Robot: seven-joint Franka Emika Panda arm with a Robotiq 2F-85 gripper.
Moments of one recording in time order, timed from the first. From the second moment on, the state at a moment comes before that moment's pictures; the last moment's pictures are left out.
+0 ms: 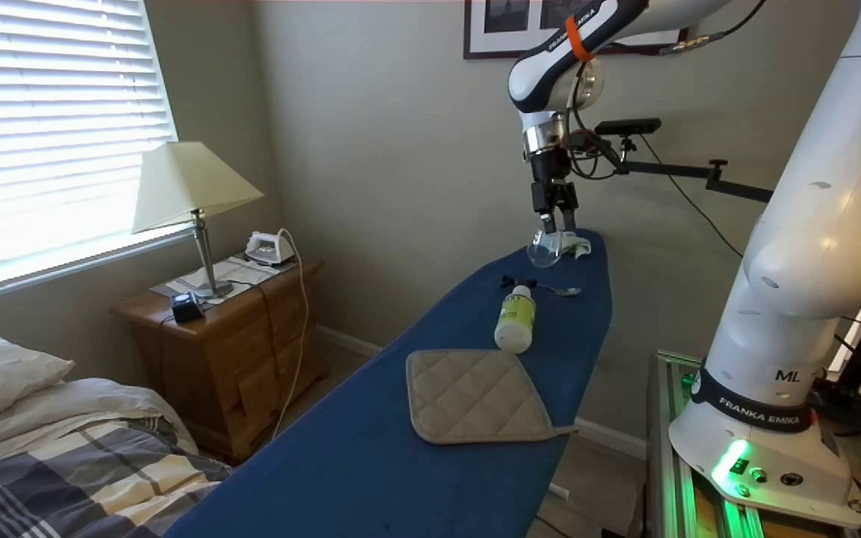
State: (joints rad) arm -0.25 -0.09 -0.41 -2.22 -0.03 1.71 -0.35
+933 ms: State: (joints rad) arm -0.30 0.08 -0.38 -2.25 0.08 1.89 -0.58
